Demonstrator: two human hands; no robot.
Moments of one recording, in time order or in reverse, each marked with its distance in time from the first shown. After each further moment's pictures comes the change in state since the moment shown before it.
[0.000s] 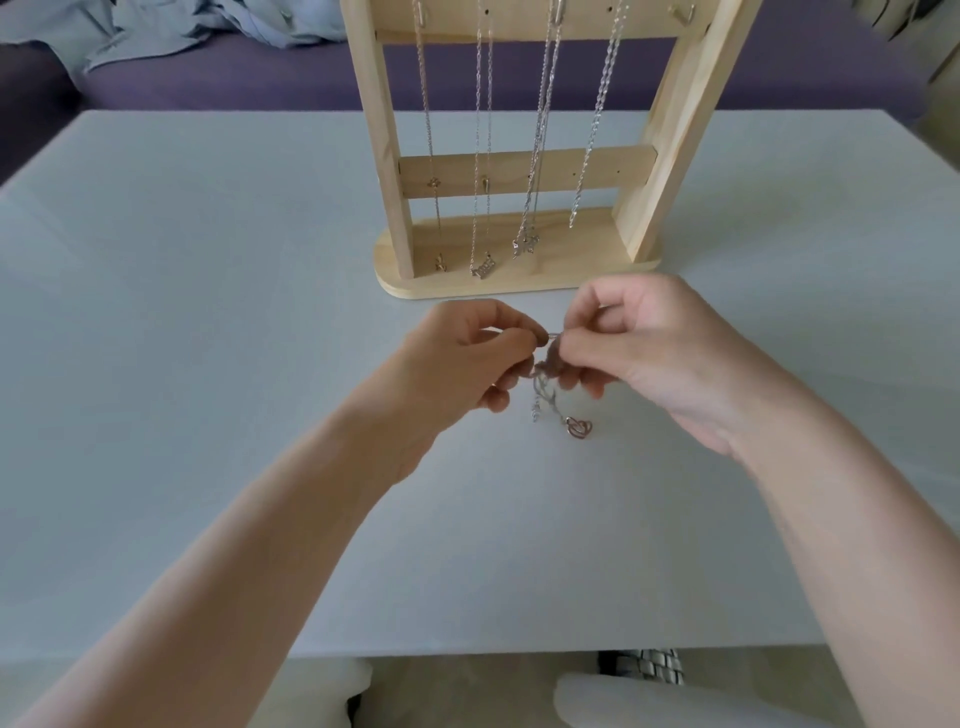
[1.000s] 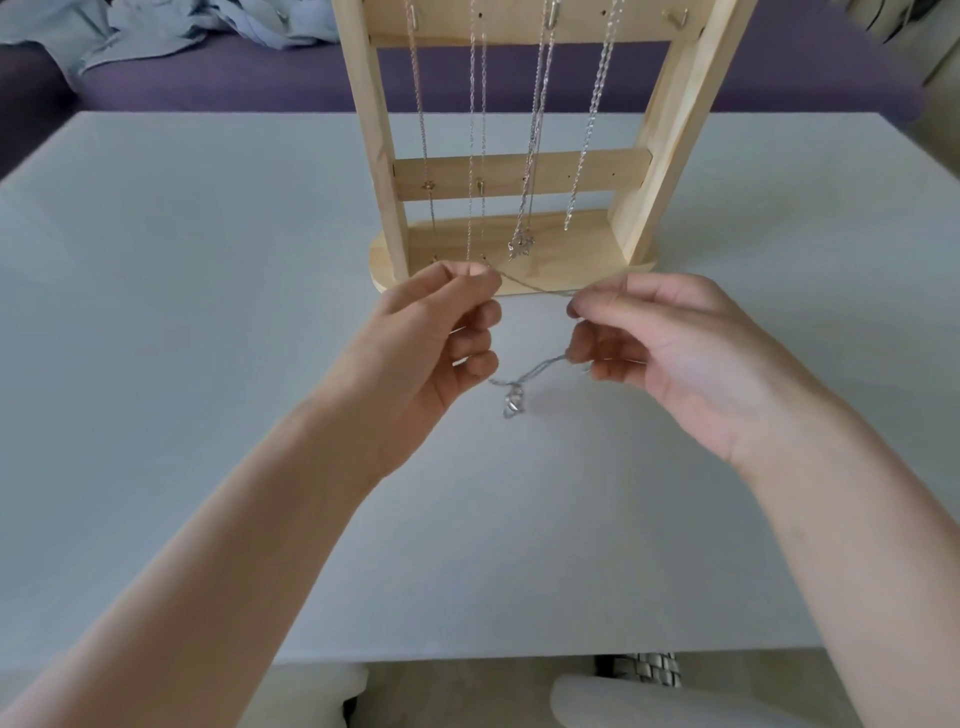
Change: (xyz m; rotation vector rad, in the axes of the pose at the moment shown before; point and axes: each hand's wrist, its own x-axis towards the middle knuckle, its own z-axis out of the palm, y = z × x) left_hand 0.006 0.004 -0.009 -0.526 0.060 0.028; right_hand -0.002 0.000 -0.007 0.336 0.155 0.151
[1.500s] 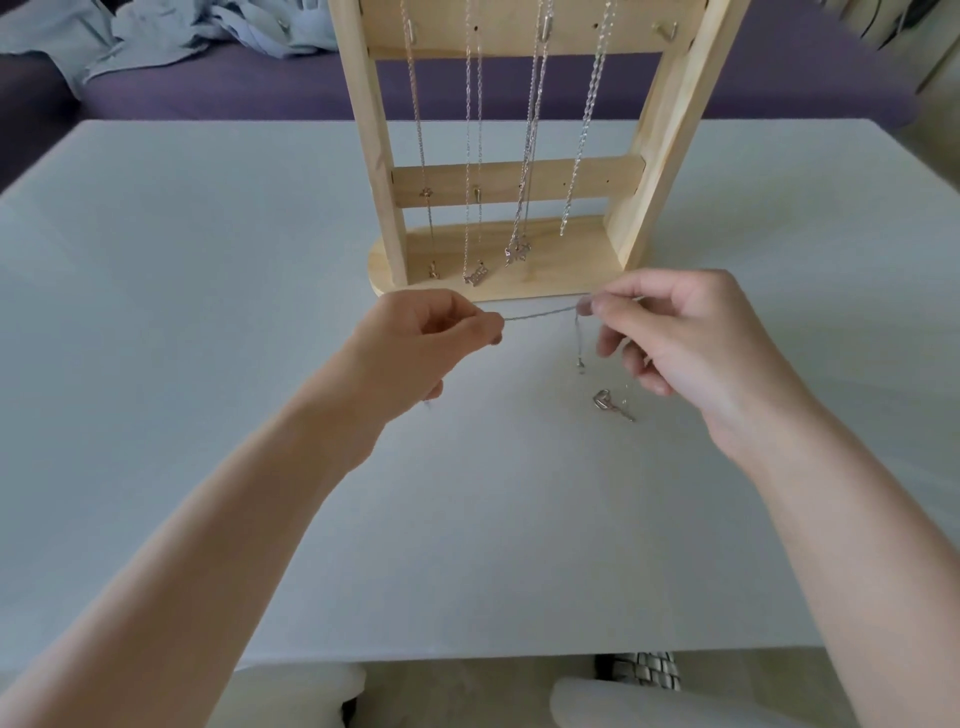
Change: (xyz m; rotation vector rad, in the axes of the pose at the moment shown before) left_hand 0.000 0.003 -0.014 0.720 0.069 0.039; right_hand 0.003 0.005 -0.012 -0.330 0.151 -0.180
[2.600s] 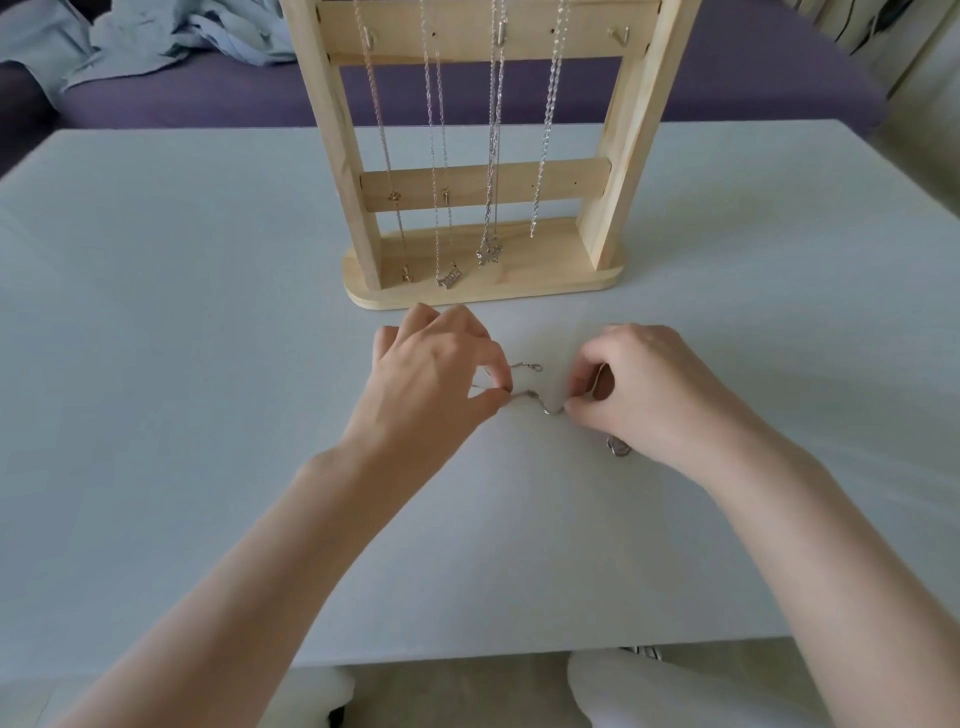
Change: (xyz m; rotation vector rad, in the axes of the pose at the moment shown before) left_hand 0.006 -0.018 0.035 0.832 0.112 0.460; right_hand -0.006 0.021 -0.004 -0.743 -0.180 -0.131
